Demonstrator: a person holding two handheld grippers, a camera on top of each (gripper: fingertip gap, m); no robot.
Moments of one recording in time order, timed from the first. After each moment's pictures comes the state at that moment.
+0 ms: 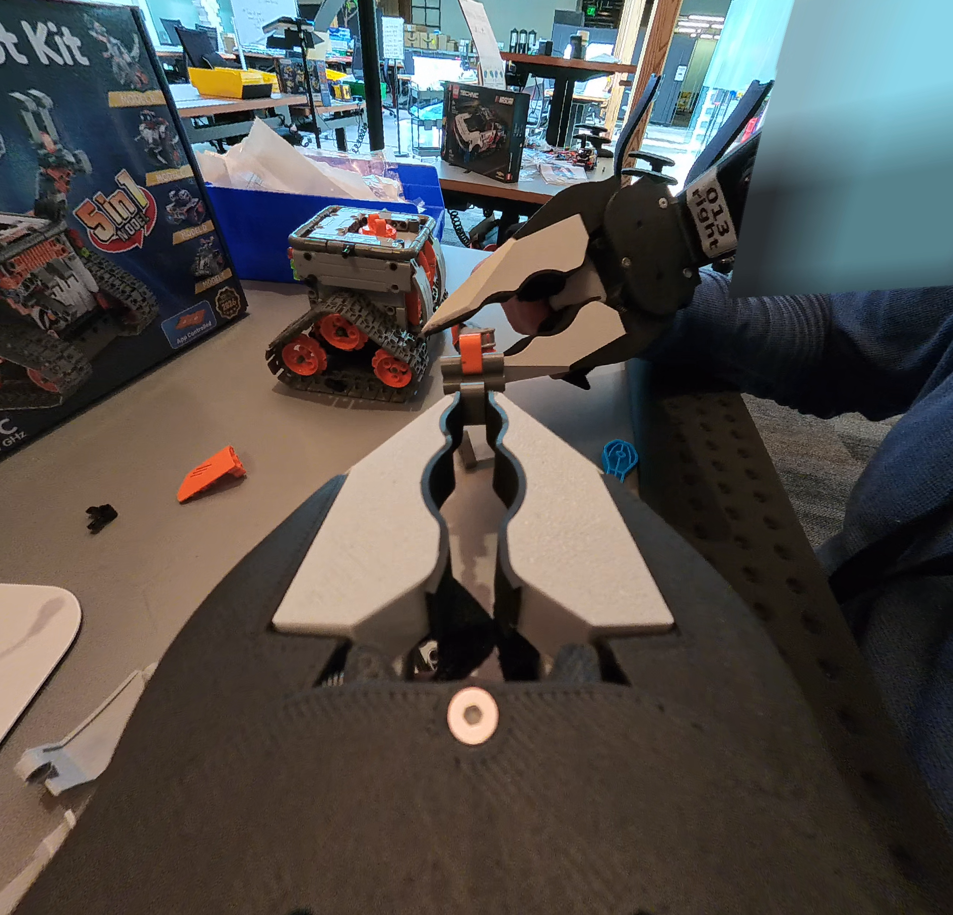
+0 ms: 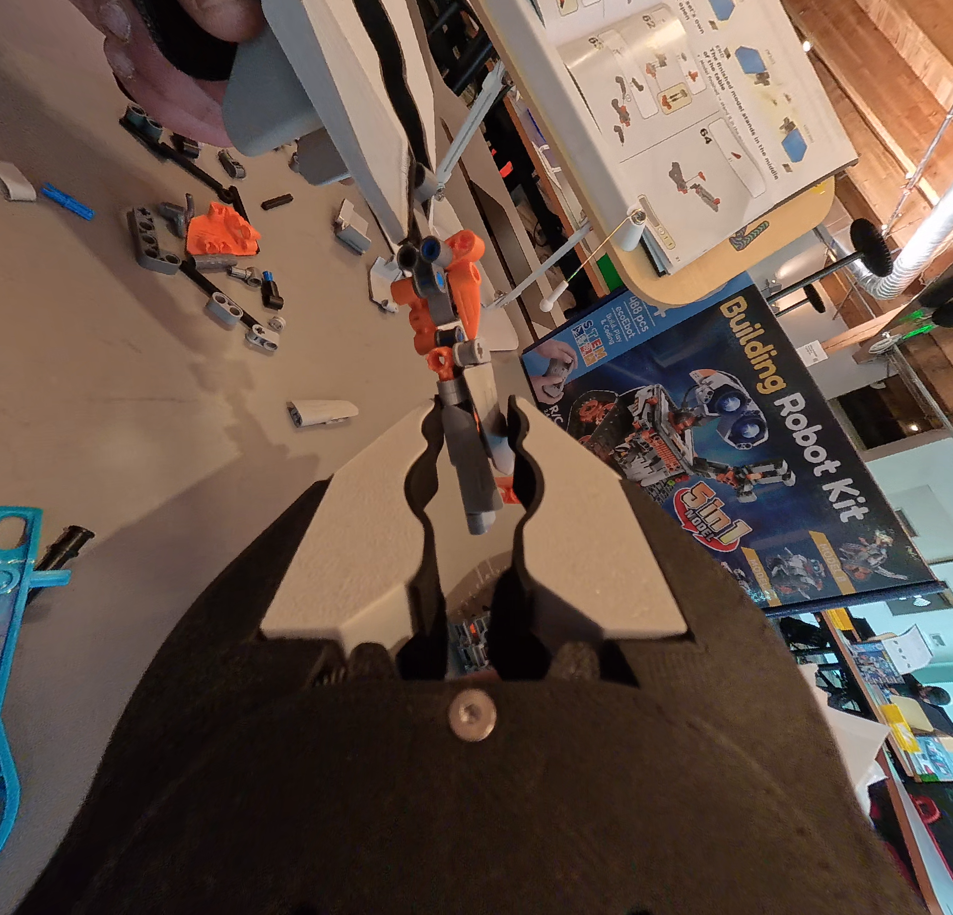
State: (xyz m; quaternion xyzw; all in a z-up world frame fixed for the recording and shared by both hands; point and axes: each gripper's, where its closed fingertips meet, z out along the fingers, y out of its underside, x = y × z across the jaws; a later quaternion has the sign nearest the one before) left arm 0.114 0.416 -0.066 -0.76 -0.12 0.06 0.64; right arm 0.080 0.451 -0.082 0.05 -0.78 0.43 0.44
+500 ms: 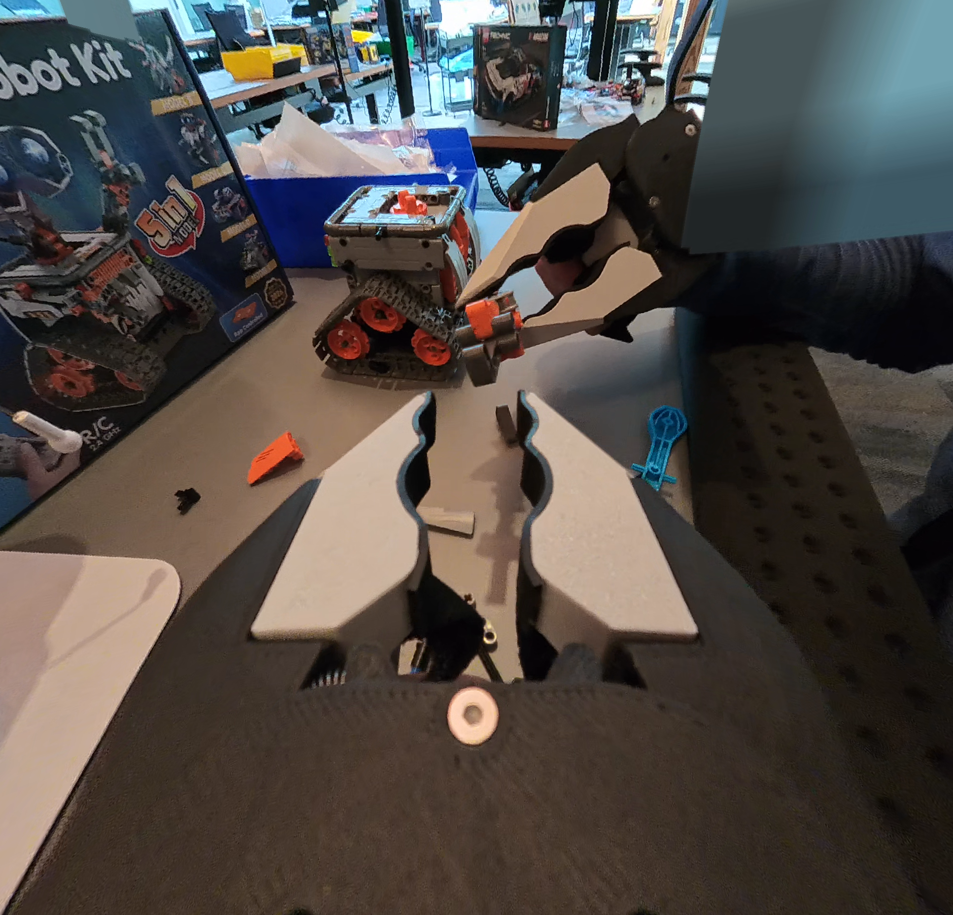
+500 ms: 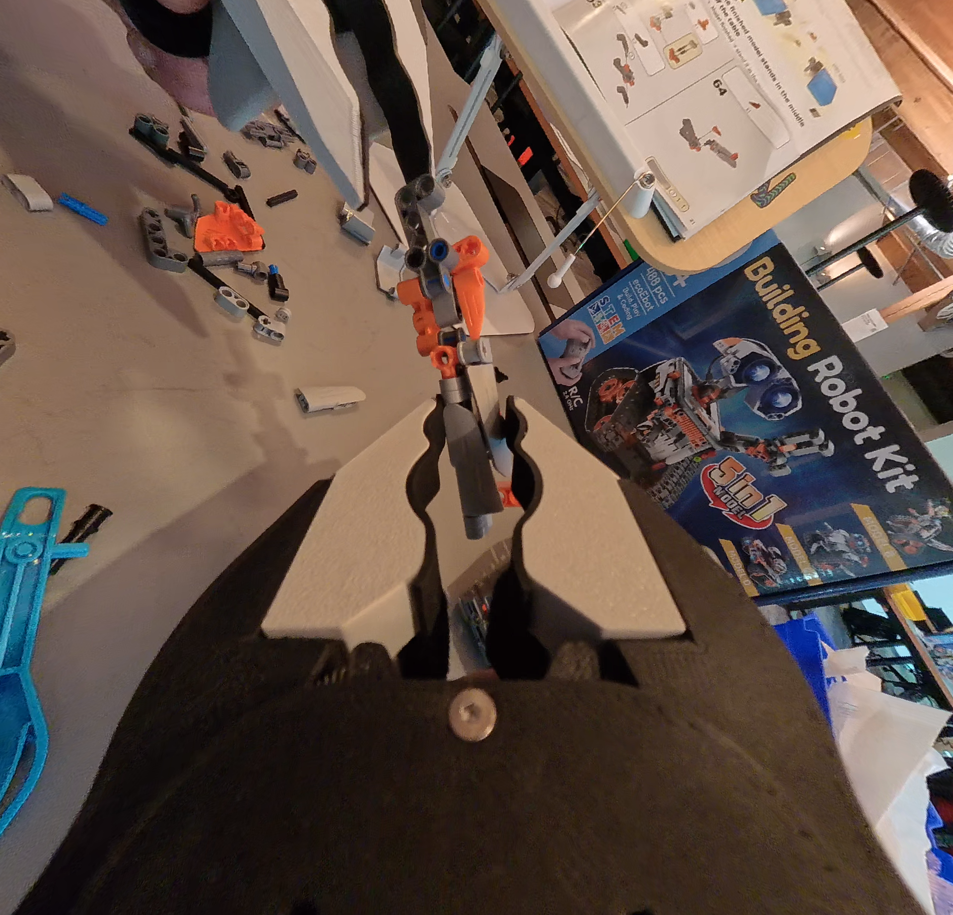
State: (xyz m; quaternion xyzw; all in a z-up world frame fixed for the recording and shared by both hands) left arm 0.104 0.406 -0.069 -0.78 -0.11 0.12 0.60; right arm 0.077 0.462 -0.085 0.02 -0.80 0.45 0.41
